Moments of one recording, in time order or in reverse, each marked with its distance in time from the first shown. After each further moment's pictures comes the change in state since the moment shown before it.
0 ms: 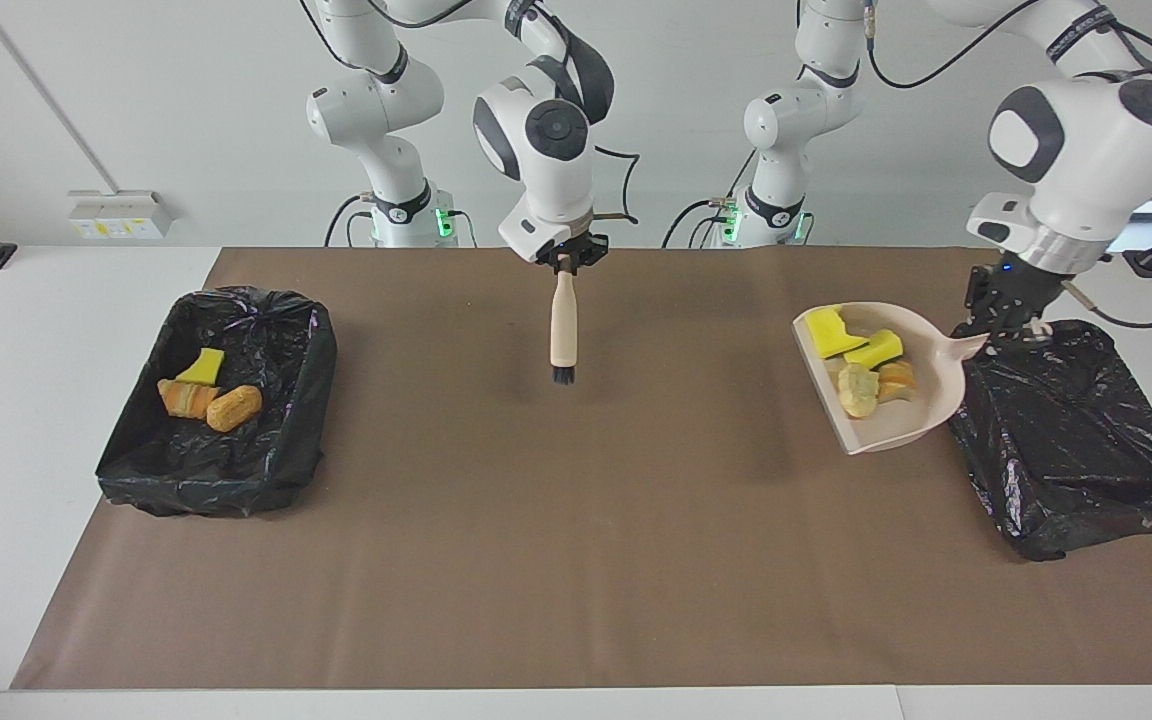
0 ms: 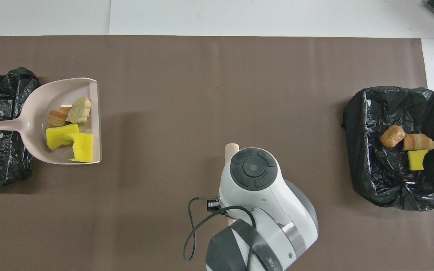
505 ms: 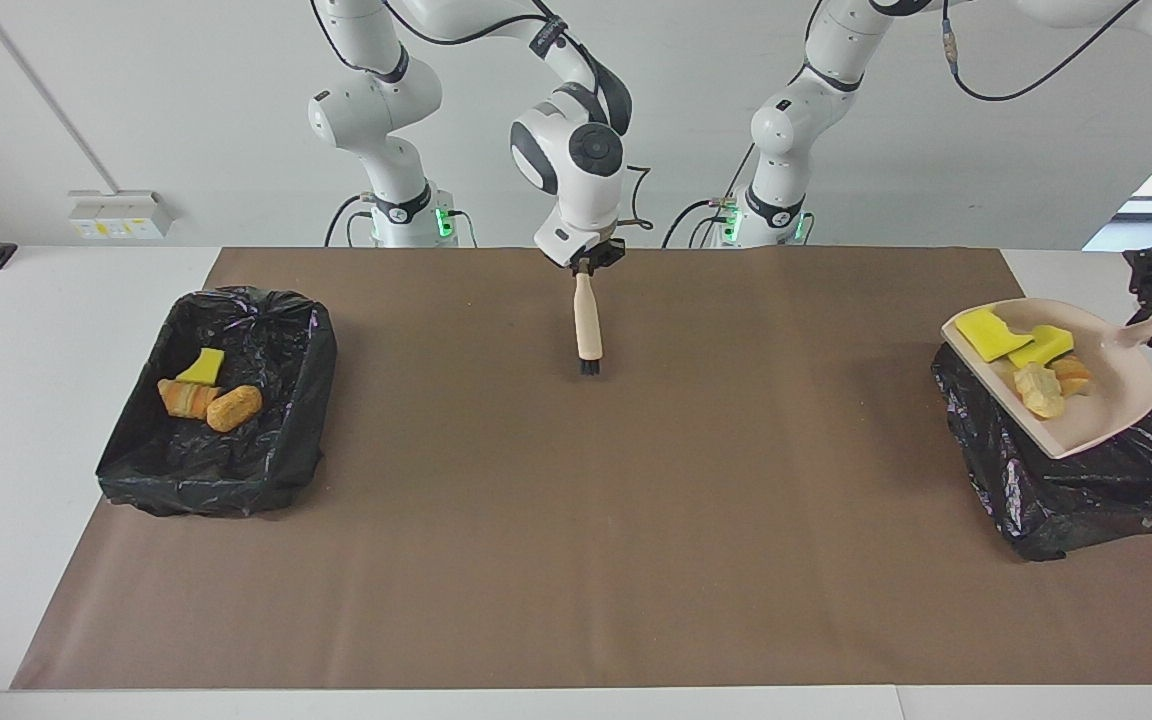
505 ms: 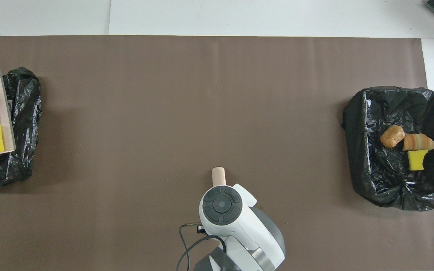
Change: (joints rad) left arm 0.203 0.164 0.070 0.253 0.083 -0.024 0.158; right arm 0.101 0.026 0.002 -0.175 0.000 0.177 0.015
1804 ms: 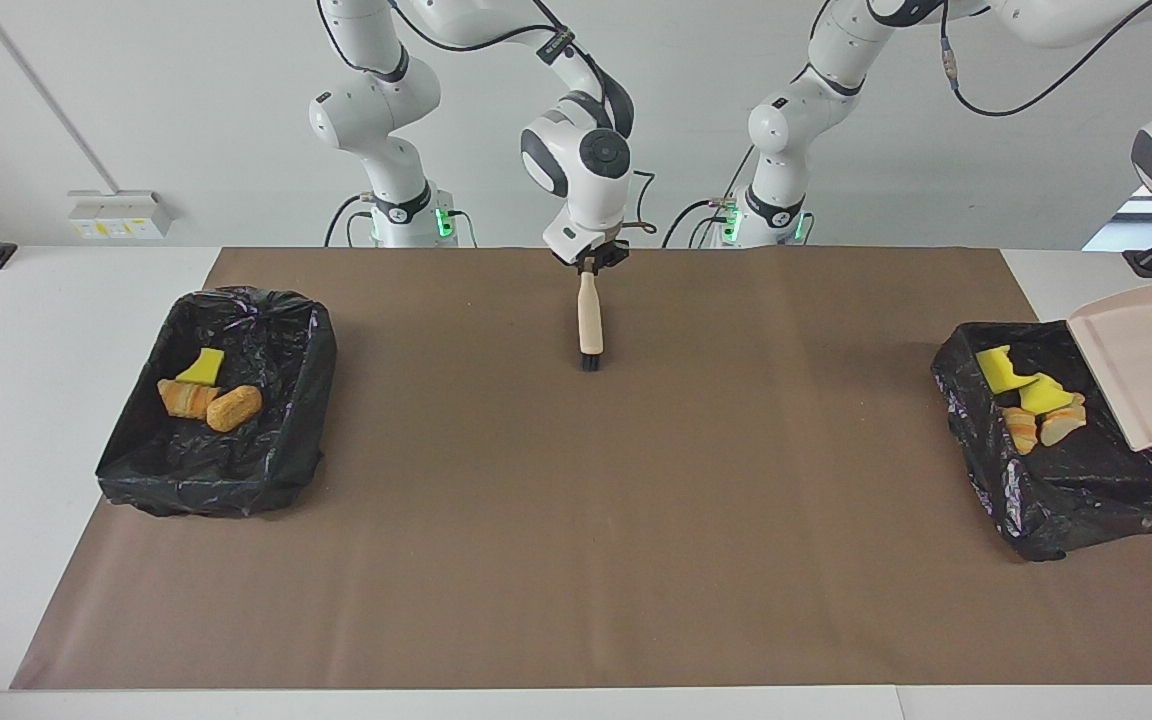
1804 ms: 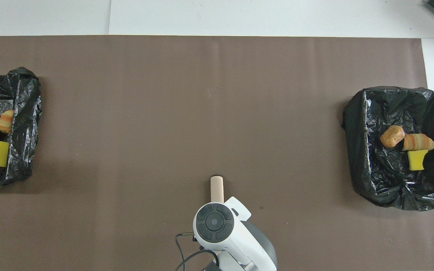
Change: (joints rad) left arm -0.097 0.033 -0.010 -0.011 0.832 0.116 -0.113; right arm 0.056 -0.003 0.000 -0.061 0.010 0.082 0.078
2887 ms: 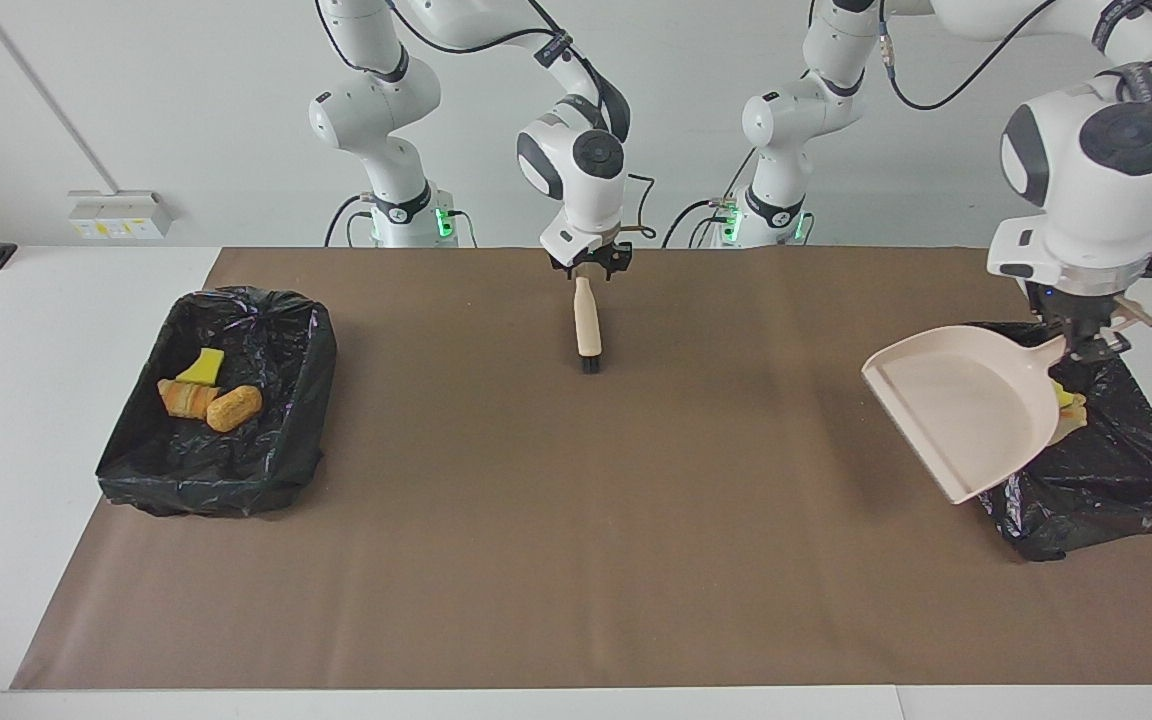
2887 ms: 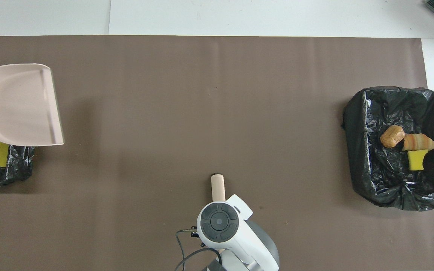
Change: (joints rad) left arm -0.325 -0.059 -0.076 -0.084 -0.461 -0.256 -0.579; right arm -0.004 0.001 -0.004 -0.013 0.002 0.060 0.001
